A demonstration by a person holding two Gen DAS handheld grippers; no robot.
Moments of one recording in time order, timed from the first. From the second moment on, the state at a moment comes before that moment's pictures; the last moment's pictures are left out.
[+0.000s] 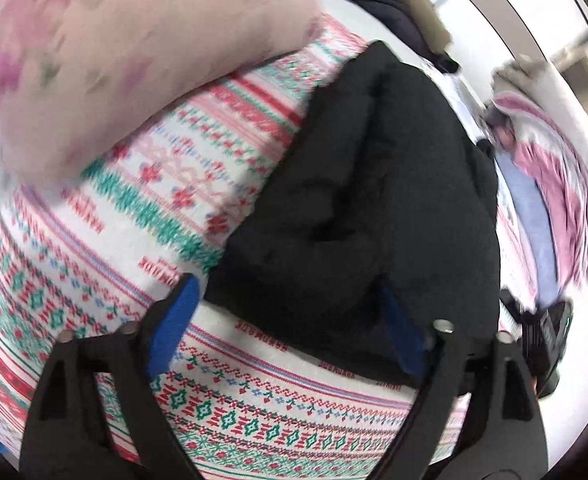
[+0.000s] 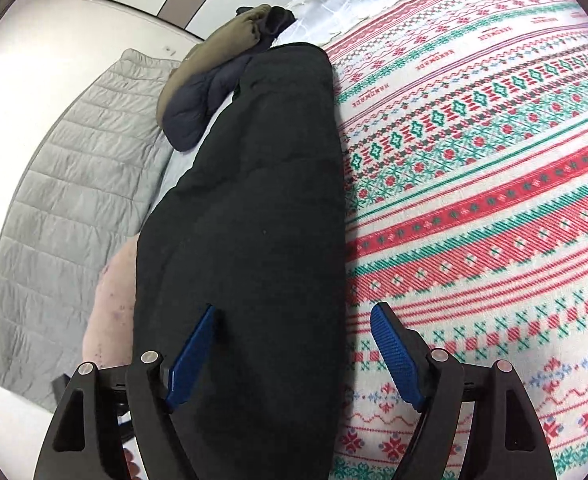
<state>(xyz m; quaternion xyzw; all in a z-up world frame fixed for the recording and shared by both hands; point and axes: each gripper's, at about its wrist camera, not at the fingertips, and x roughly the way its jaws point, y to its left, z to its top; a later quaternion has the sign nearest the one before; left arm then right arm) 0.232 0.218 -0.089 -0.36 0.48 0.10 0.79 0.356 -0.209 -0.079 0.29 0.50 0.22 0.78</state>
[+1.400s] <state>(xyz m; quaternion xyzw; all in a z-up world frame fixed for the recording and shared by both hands) 0.232 0.207 -0.113 -0.48 0.43 0.10 0.76 0.485 -0.175 -0.099 0.29 0.51 0.23 0.77</state>
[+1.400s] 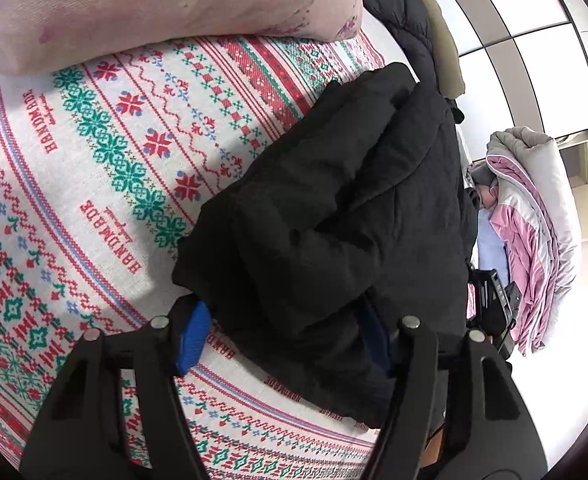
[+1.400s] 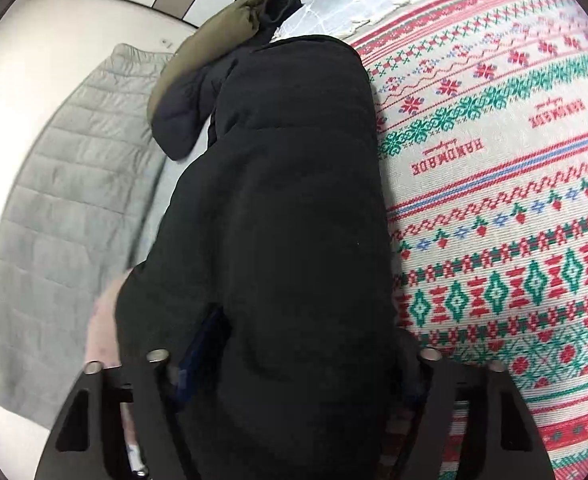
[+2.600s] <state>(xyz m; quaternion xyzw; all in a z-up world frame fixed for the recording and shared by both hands) 0.221 0.173 -0.056 -0.37 0.36 0.12 0.85 0.379 -0.120 0.018 0.06 0.36 0.18 0.91</state>
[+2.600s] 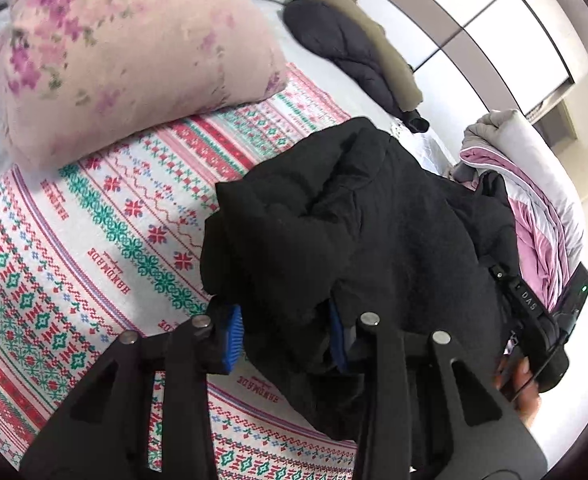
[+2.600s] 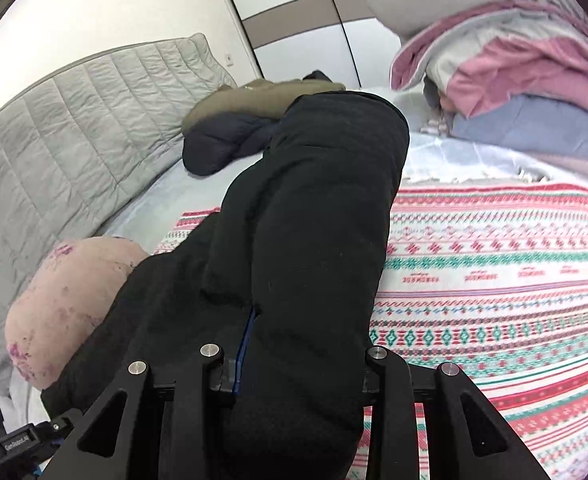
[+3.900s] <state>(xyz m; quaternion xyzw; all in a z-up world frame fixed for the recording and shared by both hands) 0.090 0.504 0.014 -0.43 0.22 0.24 0.84 0.412 0.233 0.019 0.24 0.49 0.38 0.75</state>
